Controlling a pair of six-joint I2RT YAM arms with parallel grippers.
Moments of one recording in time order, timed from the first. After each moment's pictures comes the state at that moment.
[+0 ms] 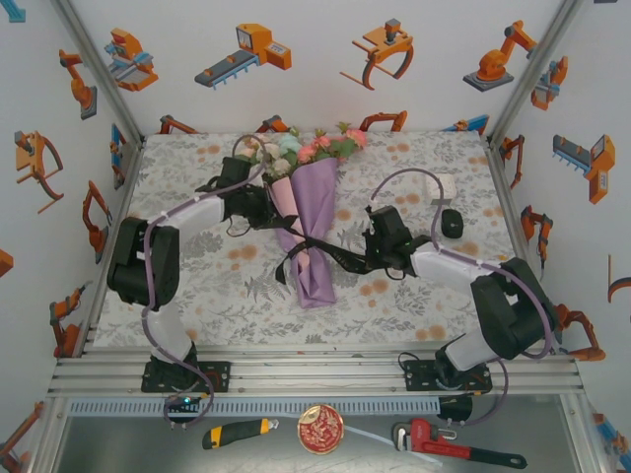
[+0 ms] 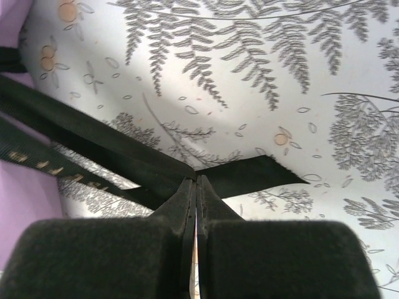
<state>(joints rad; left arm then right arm) -0.37 1.81 1.20 -0.31 0.44 -0.60 0.52 1.49 0.75 -0.18 0.03 0.34</state>
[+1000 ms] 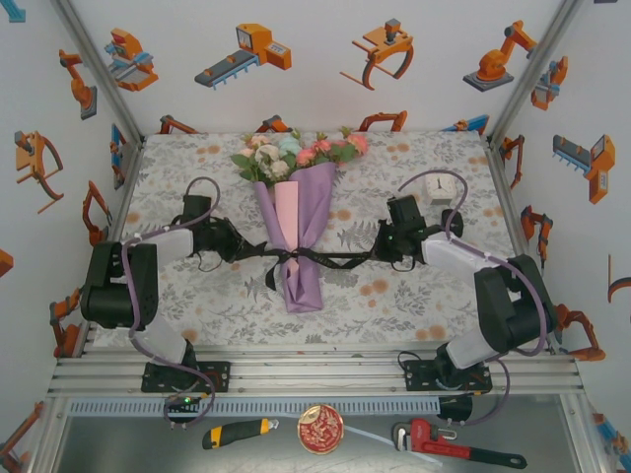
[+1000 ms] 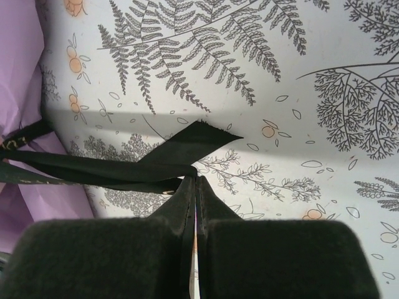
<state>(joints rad) -0.16 1.63 0.79 -0.16 0.52 -0.83 0.38 1.51 0.80 -0.25 -0.16 0.55</state>
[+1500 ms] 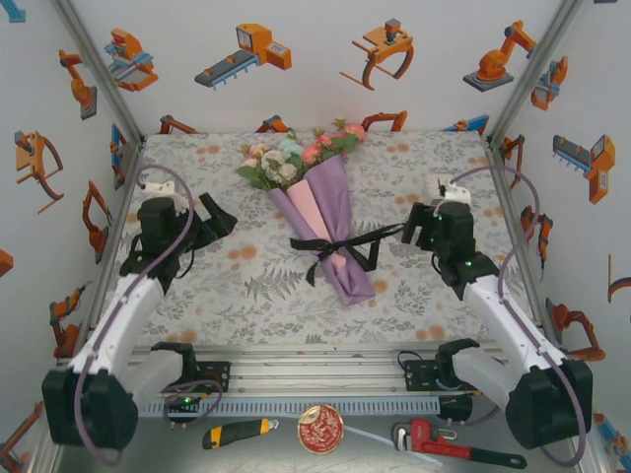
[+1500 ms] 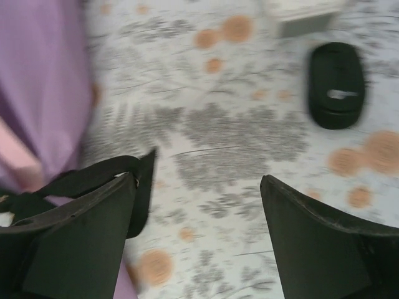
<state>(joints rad) -0.14 0.93 0.65 -0.18 0.12 -0.47 0.21 0.97 0.62 -0.16 0.16 0.28</state>
